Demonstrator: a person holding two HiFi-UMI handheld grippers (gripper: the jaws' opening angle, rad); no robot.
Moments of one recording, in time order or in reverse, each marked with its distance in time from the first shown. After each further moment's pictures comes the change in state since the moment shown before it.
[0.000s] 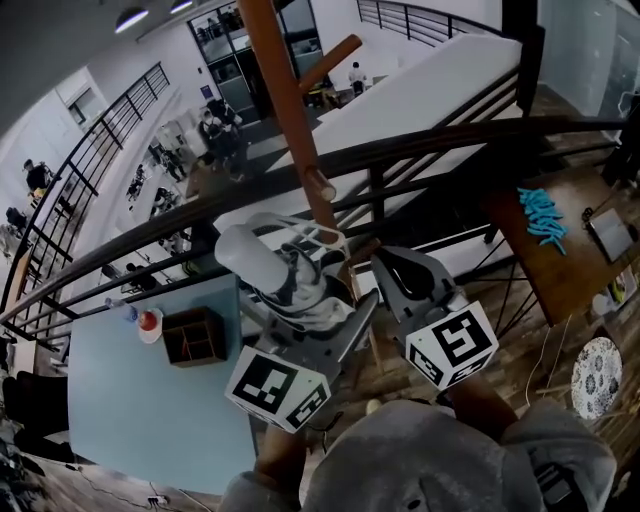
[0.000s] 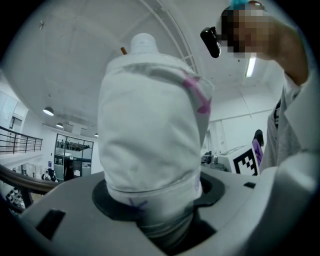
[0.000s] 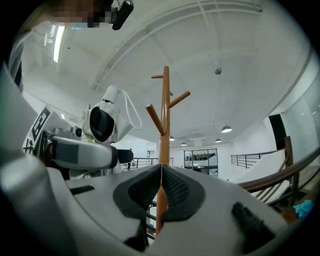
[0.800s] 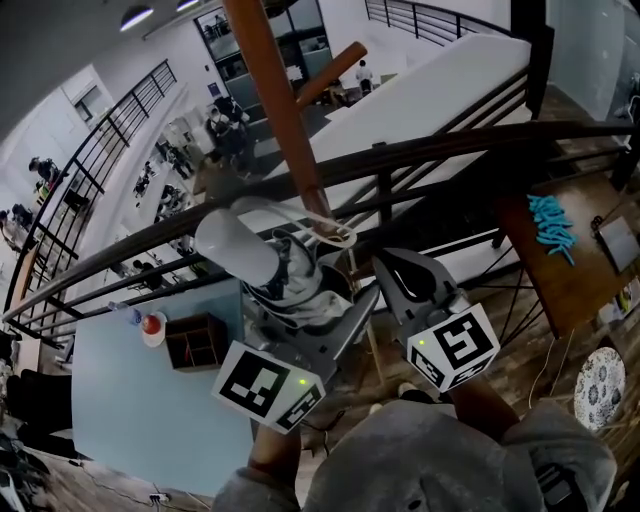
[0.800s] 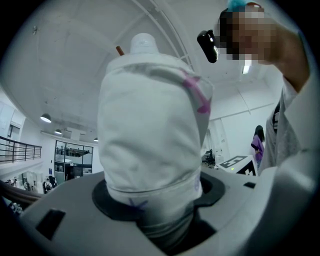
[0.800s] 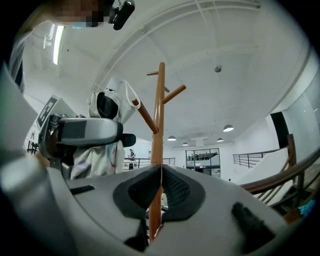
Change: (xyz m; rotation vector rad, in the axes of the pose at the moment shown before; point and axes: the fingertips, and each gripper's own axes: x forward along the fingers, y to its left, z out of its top) left arm 0.015 0.030 0.035 0.053 -0.020 -0.001; right arm 0.033 -0.010 0.001 0.009 0.001 0.020
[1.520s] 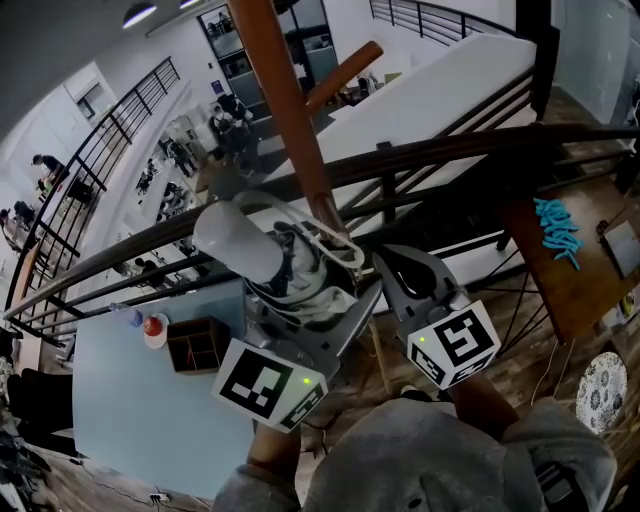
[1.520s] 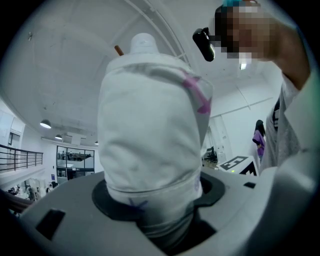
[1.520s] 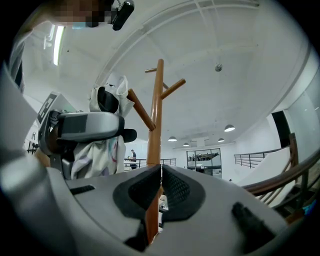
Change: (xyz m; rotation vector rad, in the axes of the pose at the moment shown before) left arm 0.014 0.024 0.005 0.050 0.001 0.014; right arm 0.029 -0.009 -0.003 0.001 -0.008 0.013
